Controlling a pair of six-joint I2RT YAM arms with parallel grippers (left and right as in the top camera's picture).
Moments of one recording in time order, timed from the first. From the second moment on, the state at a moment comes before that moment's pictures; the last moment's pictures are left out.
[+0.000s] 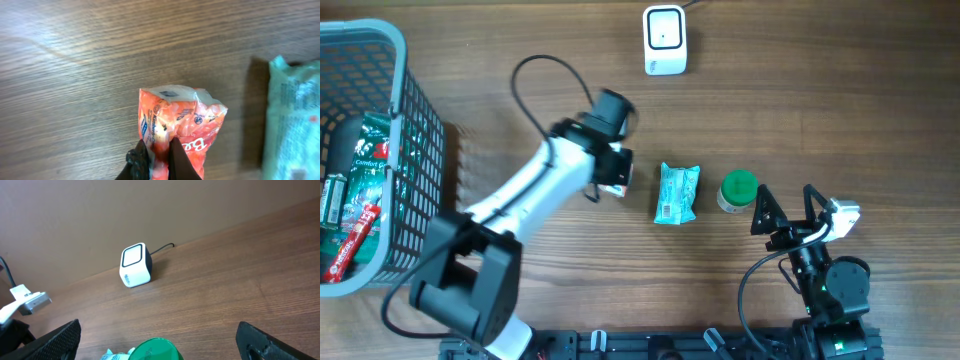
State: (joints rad) left arm -0.50 1.75 1.18 -0.76 -0.07 -0.31; right arm 0.16 0.09 0.01 0.00 -0.01 0.41
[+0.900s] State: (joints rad) left arm -0.91 1.92 1.18 -0.68 -0.74 -0.52; right arm 0.16 0.09 0.01 0.00 -0.01 0.41
